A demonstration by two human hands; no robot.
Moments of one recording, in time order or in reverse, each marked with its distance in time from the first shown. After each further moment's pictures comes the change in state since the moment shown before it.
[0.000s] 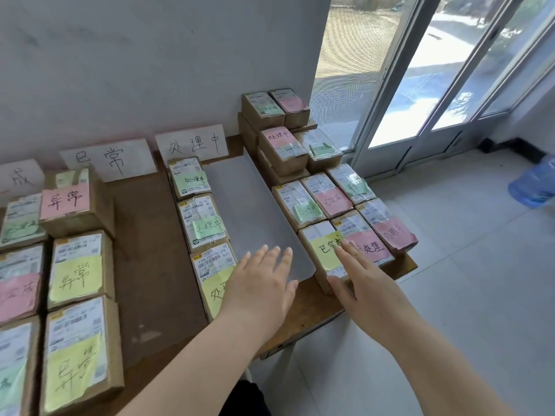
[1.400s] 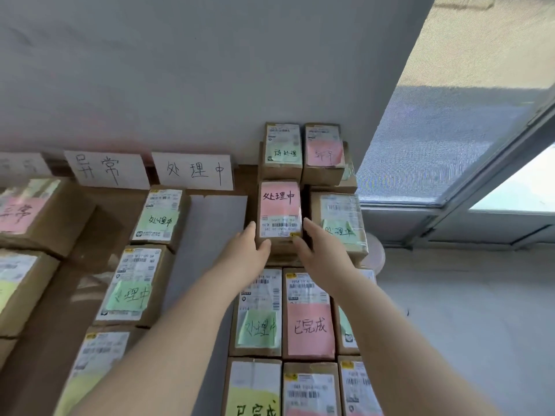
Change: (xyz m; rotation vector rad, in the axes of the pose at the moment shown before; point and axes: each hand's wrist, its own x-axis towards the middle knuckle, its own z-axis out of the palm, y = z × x) left_hand 0.324 -0.030 0.007 -0.679 0.024 -0.893; right_hand 0.368 0.089 -0.042 0.360 -0.343 -0.244
